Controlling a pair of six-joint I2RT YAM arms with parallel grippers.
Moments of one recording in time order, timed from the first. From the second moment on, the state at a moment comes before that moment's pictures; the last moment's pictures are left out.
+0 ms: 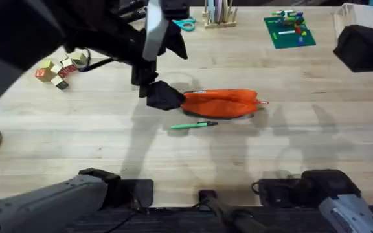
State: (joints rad) left arm -0.25 1.34 1.21 -1.06 0.69 1.22; right arm 0.01 0.55 0.98 -0.74 0.03 -0.03
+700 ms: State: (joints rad) left arm -0.29 1.71 1.21 -1.03 0.71 1.22; right arm 0.01 0.55 0.98 -0.74 0.03 -0.03
